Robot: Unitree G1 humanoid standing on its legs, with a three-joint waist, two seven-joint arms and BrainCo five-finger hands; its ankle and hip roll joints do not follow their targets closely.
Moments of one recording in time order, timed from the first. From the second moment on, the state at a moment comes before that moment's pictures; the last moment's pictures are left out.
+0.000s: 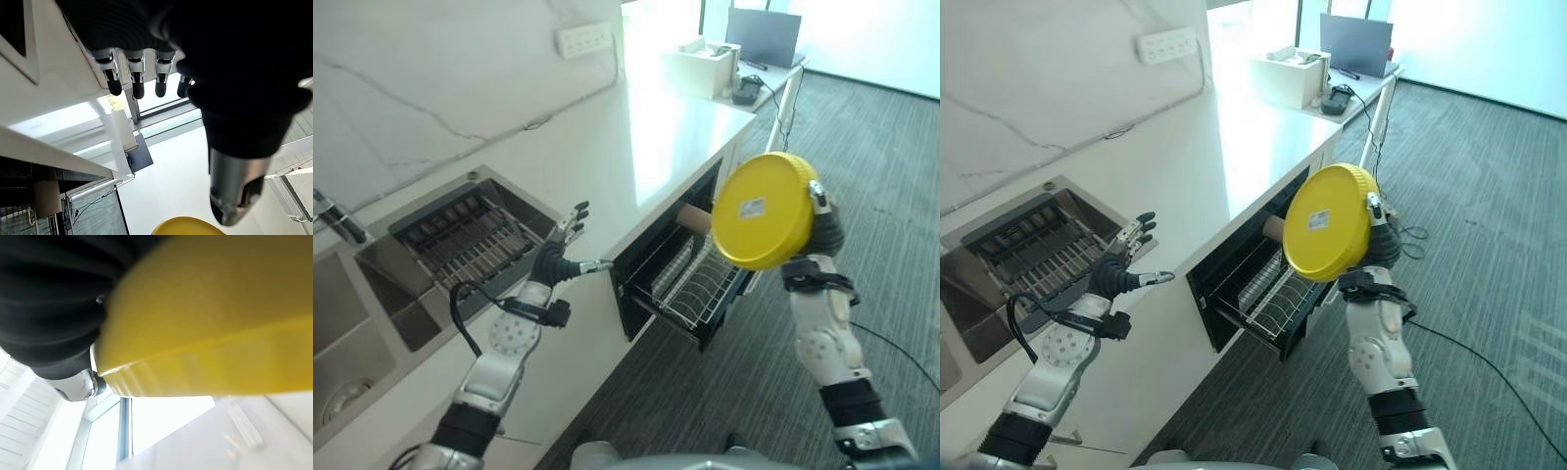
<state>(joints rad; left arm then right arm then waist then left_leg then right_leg) -0.04 0.47 -0.16 -0.04 -0.17 -0.25 0.04 -0.19 -0.37 0.05 -0.01 0.92 -0.30 -0.14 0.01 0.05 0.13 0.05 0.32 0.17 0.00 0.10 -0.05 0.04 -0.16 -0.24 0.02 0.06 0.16</state>
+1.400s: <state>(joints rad) -0.20 0.57 -0.24 -0.04 -0.18 -0.20 -0.06 -0.40 -0.37 0.11 0.44 0.84 -0.23 -0.20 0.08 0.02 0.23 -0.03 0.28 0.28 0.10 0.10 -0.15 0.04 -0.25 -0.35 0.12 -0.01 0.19</state>
